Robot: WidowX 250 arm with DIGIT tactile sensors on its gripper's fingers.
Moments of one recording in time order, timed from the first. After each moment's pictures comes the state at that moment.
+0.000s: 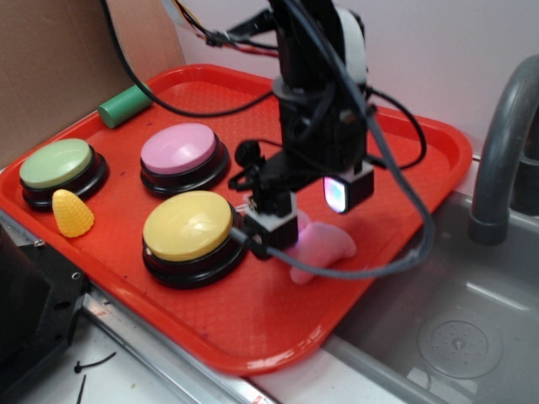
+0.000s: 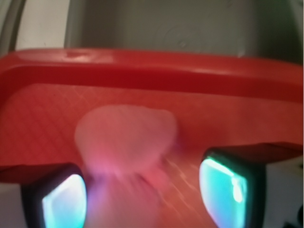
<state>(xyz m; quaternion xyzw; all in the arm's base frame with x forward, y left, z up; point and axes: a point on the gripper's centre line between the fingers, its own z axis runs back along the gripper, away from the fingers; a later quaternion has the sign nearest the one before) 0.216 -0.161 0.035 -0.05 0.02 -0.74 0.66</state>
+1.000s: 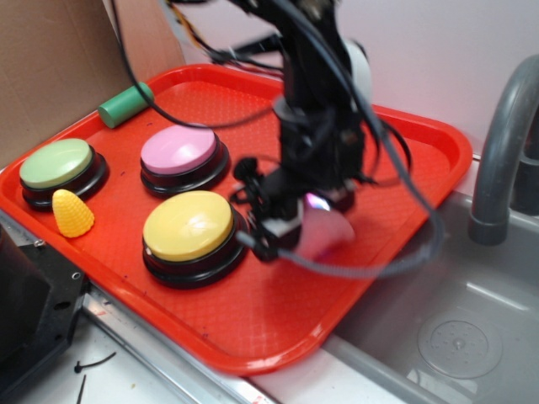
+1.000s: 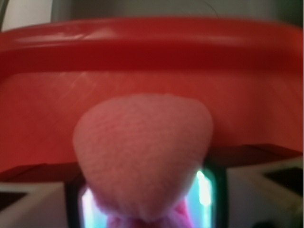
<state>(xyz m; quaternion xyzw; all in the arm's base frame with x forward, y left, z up) 0.221 -0.139 0.057 -0.04 0.02 -0.66 0.75</state>
